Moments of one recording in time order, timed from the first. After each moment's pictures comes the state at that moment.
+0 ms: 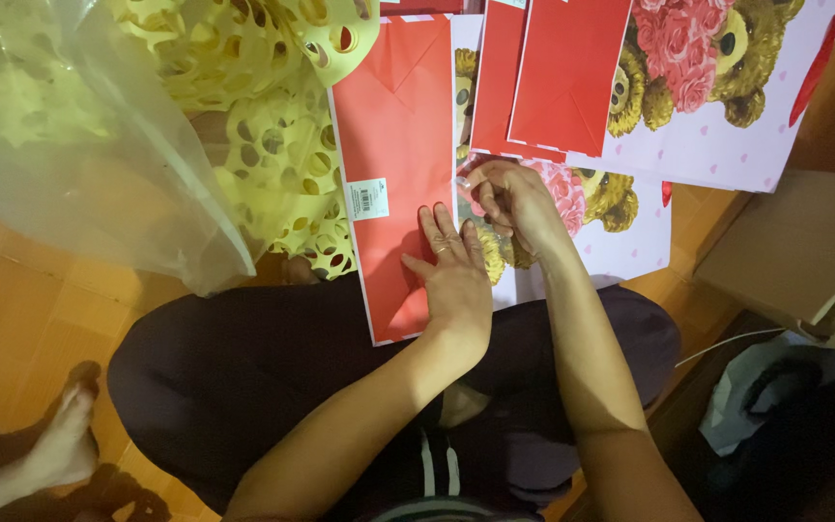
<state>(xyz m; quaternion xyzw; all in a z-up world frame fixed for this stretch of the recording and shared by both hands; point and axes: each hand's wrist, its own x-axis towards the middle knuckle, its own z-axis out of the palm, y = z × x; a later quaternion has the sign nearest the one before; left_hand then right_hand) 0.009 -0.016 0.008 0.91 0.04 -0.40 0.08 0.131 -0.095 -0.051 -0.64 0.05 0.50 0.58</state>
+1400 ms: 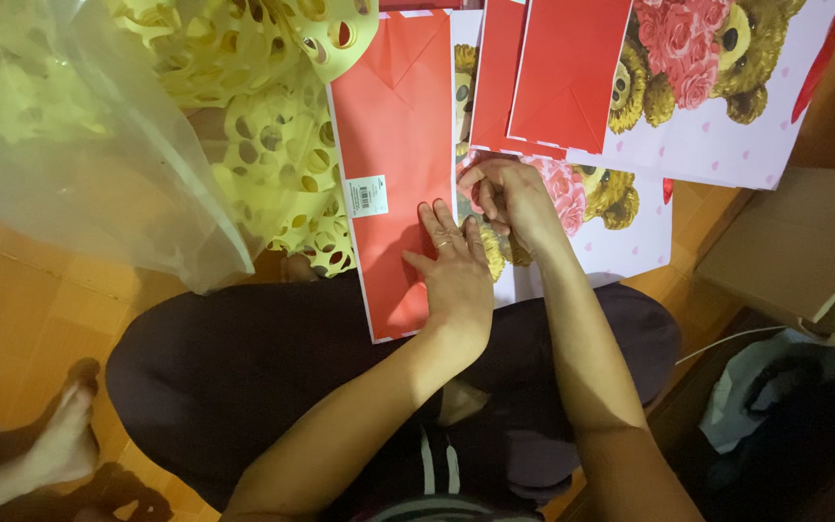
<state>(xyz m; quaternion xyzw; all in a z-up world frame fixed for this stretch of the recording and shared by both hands) 0.009 -0.021 -0.002 0.92 0.07 -0.37 0.09 0.130 -0.092 -0.051 -0.68 0.02 0.49 0.54</state>
